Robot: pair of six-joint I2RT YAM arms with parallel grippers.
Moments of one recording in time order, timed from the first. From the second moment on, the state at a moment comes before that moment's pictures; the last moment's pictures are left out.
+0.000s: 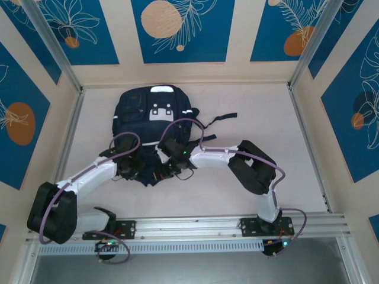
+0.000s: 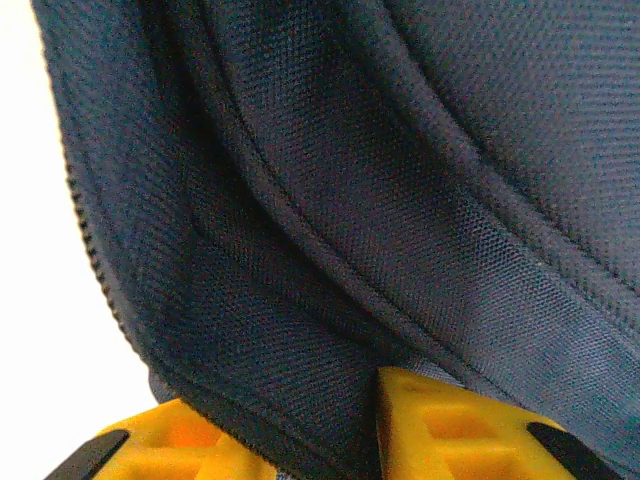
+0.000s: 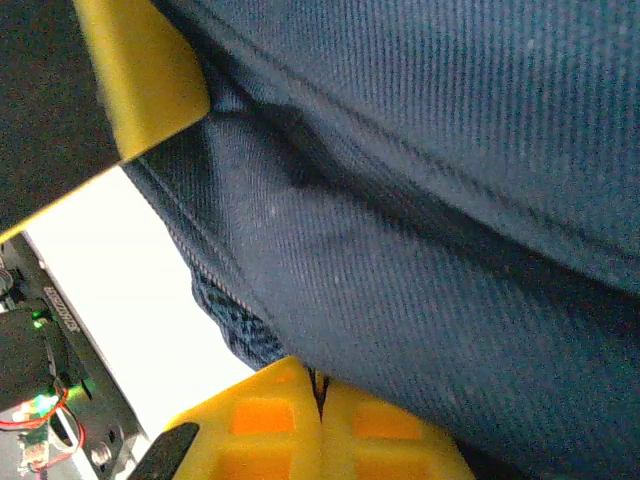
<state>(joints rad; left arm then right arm) -0.40 1.27 0.67 -0.63 -0.01 -1.12 0.98 1.97 1.26 -0.31 -0.41 0.61</state>
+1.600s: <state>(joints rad) -0.42 1.22 0.69 -0.65 0.04 -1.10 0.90 1.93 1.18 -0.26 -0.49 0.50</state>
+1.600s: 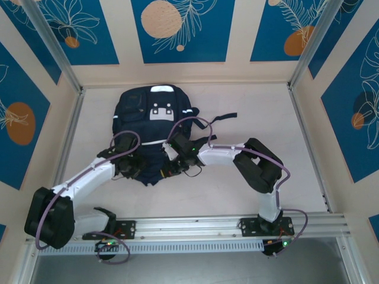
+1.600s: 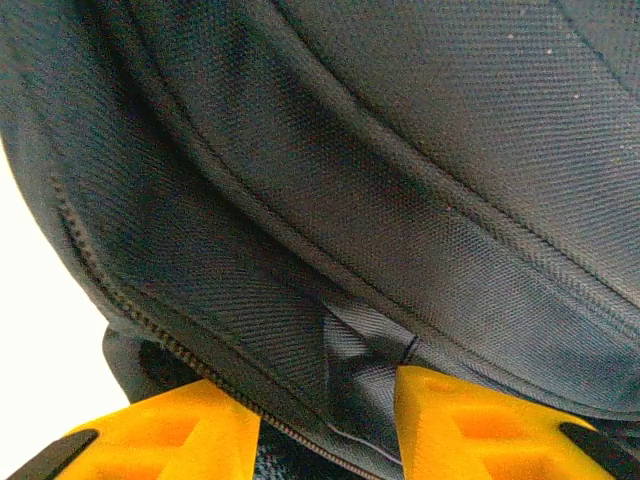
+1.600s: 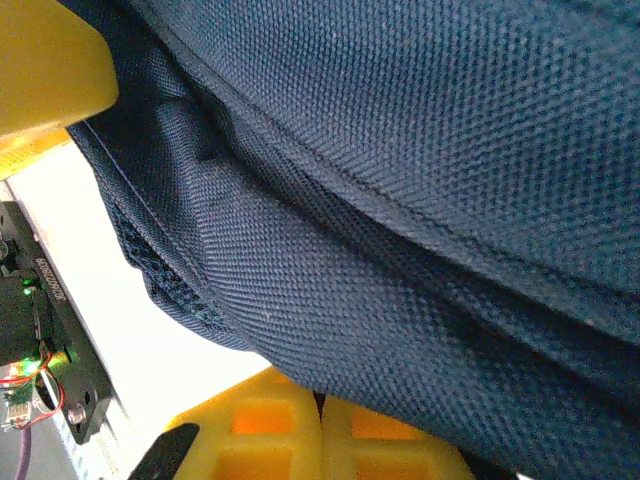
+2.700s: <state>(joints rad) -0.42 1.15 0.77 -0.73 0.01 -1.11 0.93 1.79 1.12 -0.25 -0.37 0.51</state>
